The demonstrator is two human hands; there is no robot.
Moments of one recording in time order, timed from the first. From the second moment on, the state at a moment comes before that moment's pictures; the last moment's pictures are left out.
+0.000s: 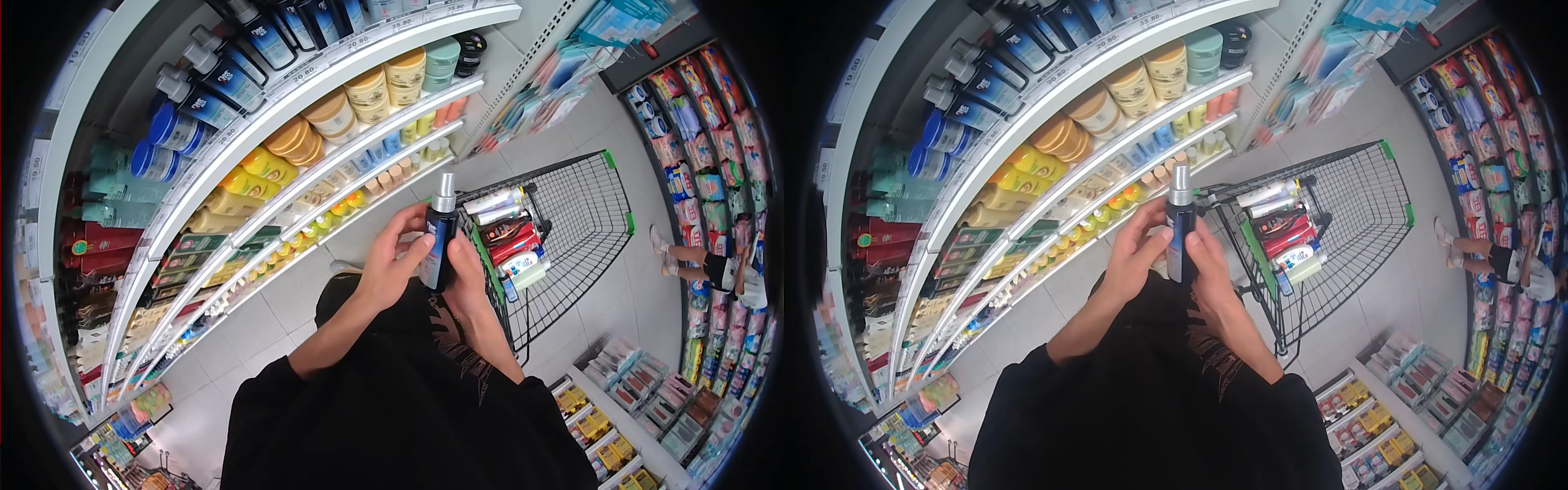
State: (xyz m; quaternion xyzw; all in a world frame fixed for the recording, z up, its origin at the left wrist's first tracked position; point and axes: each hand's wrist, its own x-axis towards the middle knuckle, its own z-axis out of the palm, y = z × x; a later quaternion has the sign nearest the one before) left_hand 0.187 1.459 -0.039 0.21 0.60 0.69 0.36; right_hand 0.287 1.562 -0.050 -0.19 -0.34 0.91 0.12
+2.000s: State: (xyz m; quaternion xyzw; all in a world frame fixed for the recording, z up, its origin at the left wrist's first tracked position) left_hand 0.195 1.443 -0.003 0.22 0.46 0.69 0.52; right_hand 0.317 1.588 -0.036 -0.26 -0.36 0.88 0.18
